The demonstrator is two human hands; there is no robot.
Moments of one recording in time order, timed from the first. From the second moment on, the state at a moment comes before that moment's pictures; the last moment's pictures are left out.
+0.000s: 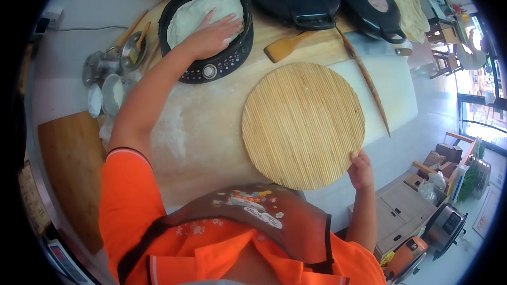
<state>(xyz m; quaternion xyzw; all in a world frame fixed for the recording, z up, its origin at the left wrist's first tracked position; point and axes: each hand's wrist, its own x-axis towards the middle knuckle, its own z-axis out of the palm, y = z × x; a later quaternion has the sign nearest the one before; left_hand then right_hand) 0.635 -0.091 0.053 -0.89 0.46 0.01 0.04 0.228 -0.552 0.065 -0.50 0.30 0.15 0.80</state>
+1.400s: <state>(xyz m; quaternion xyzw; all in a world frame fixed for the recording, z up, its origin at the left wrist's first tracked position) 0.823 0.044 0.298 -0.91 -0.03 -0.24 -0.32 0.256 -0.584 0.051 -0.50 0.30 0.11 0.81</state>
